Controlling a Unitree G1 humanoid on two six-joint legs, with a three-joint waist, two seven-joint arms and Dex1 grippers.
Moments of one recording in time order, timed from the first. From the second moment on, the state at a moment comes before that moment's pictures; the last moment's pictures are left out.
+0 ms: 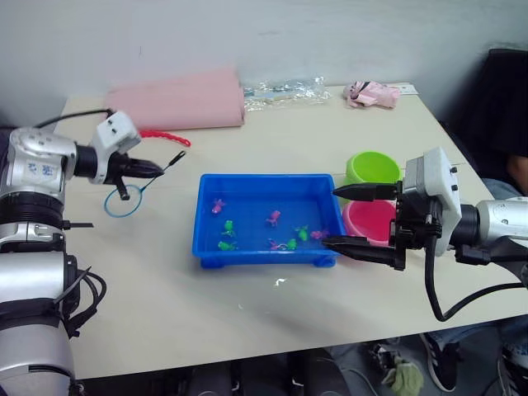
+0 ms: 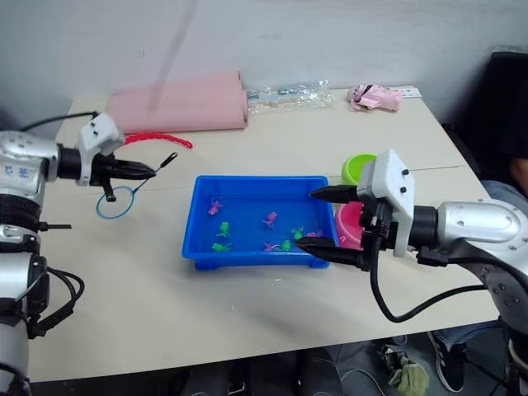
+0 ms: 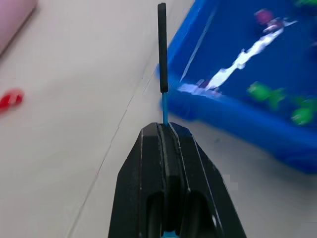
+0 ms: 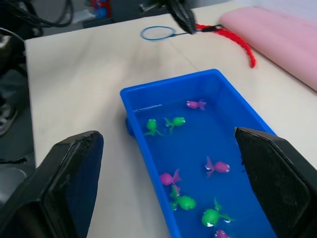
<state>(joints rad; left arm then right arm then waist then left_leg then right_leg) -1.05 0.83 -0.07 0.68 0.01 0.20 -1.39 -0.49 -0.97 -0.12 -0.59 0.92 0.82 0.88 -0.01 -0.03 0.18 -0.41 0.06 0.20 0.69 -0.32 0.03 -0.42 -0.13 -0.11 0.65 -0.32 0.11</state>
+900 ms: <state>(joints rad) -0.99 0.65 -0.29 0.09 -0.16 0.40 -1.50 -0.85 -0.74 0.26 -0.42 0.67 1.00 0.82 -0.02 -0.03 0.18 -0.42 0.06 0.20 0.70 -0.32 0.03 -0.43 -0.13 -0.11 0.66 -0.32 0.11</state>
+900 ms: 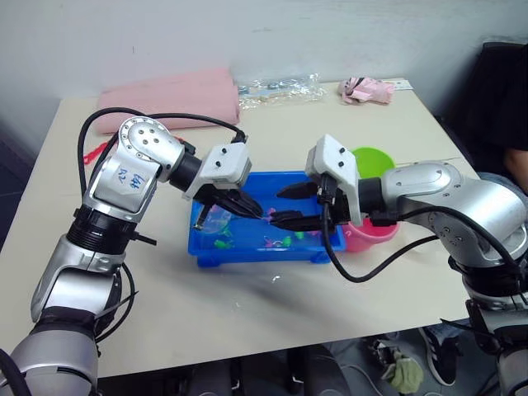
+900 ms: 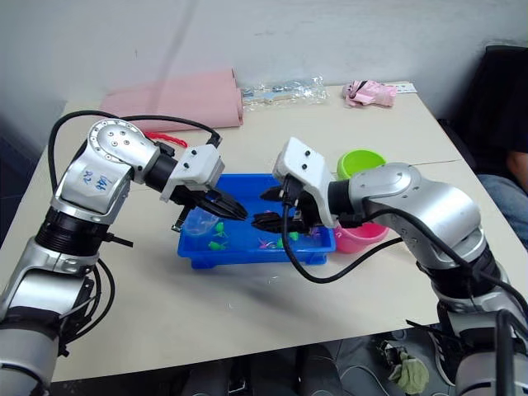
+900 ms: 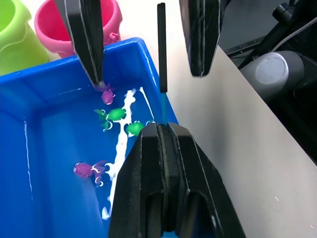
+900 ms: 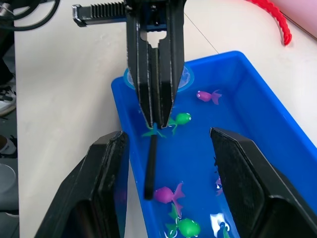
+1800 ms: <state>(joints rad) -0.98 0.64 -0.18 0.12 -0.31 0.52 -1.47 -0.73 -0.86 0.06 -0.50 0.70 1.13 0.88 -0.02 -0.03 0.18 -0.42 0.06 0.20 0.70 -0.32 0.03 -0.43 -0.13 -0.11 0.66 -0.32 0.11</state>
